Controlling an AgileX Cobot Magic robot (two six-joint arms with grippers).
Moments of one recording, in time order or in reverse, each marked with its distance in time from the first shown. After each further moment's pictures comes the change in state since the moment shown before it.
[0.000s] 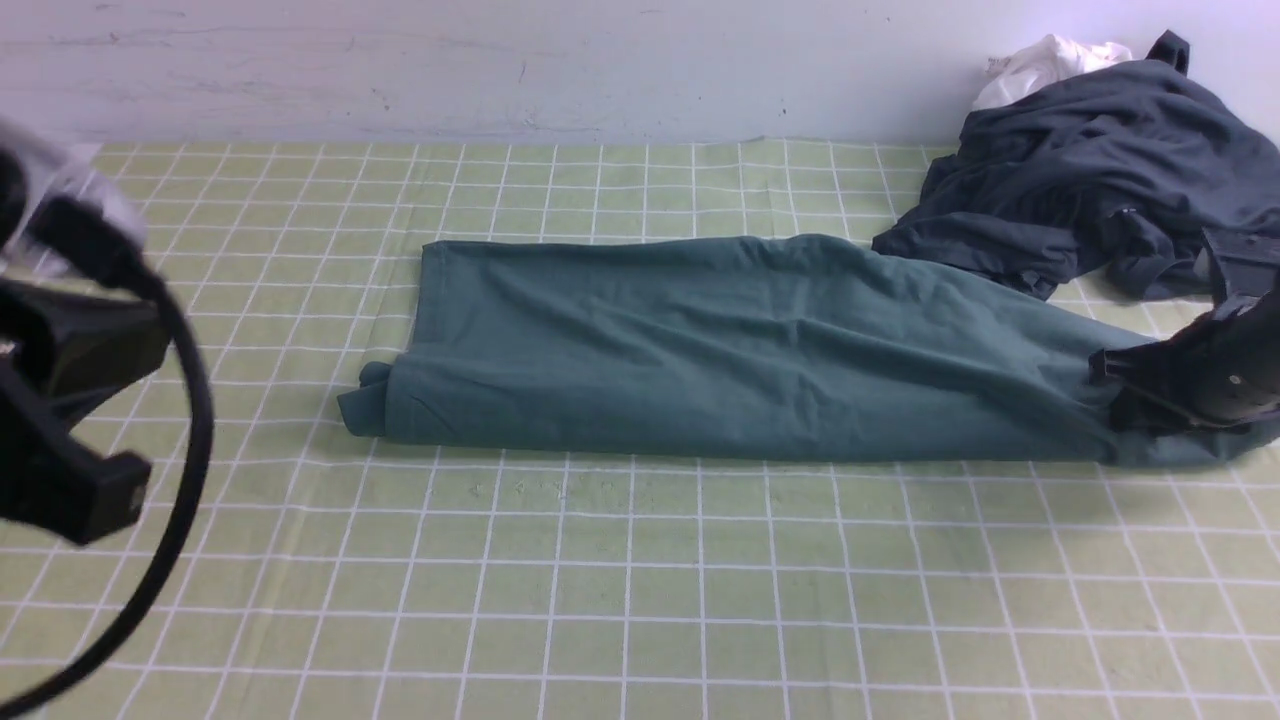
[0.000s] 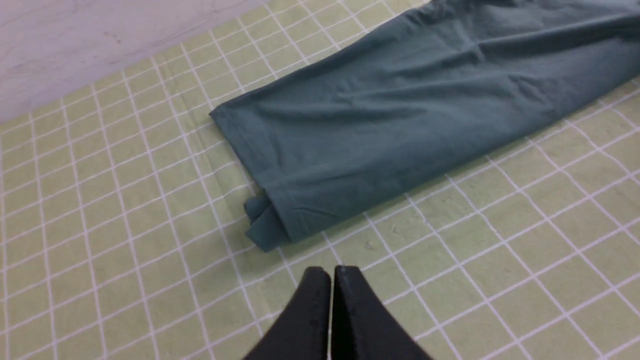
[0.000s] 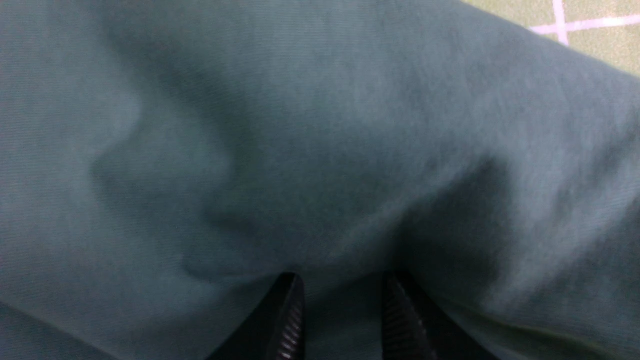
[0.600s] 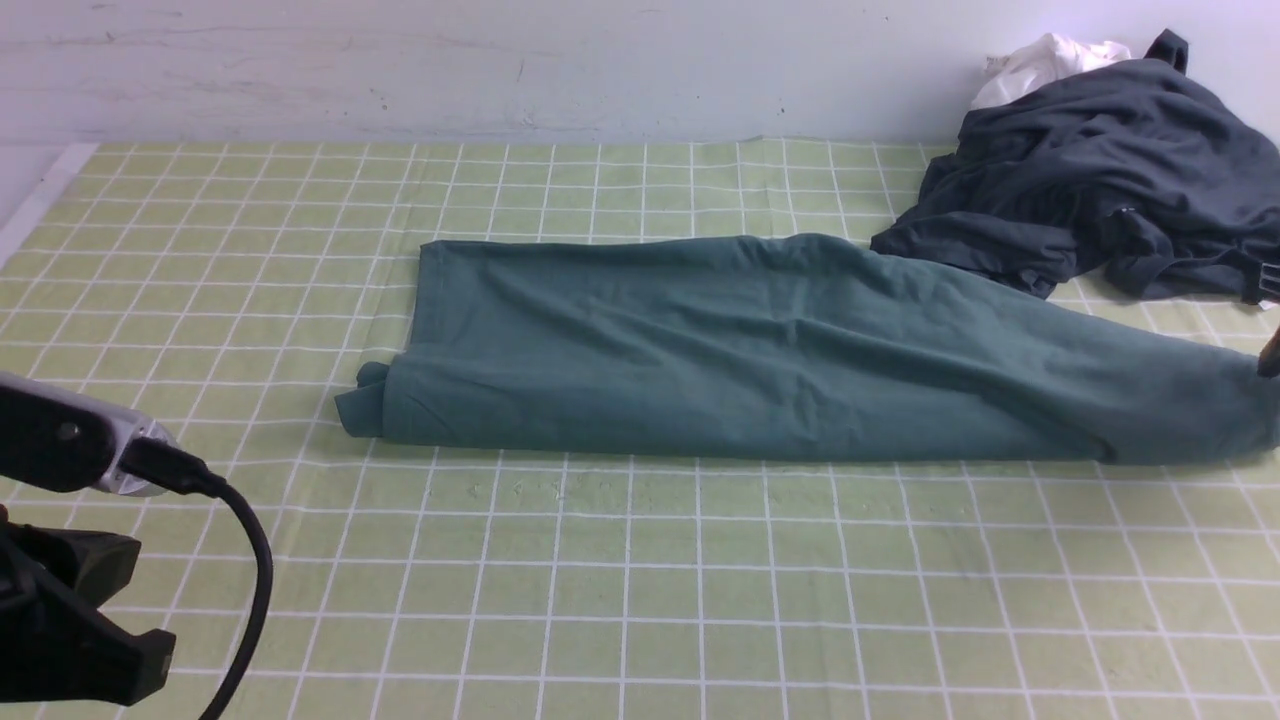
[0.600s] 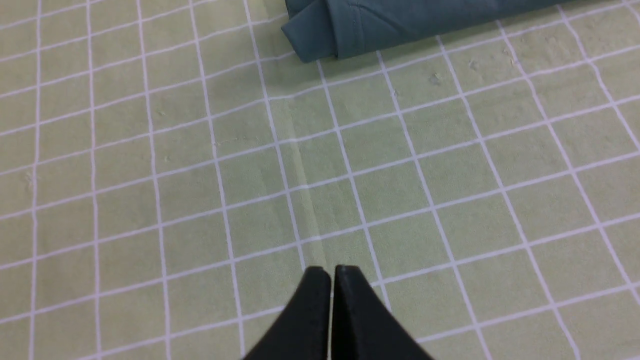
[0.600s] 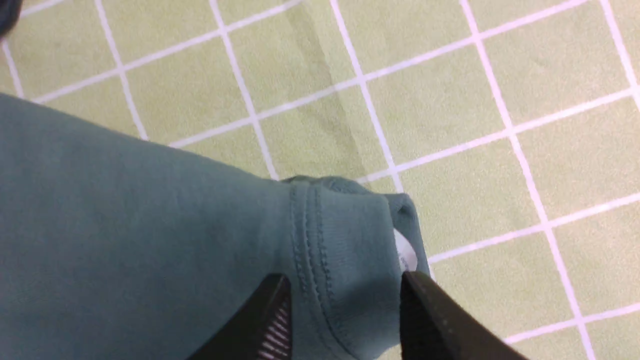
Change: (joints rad) right arm -0.168 0.007 -0.230 -0.086 0.280 0.135; left arm 0.000 -0.014 0.262 0.225 -0.045 -0.325
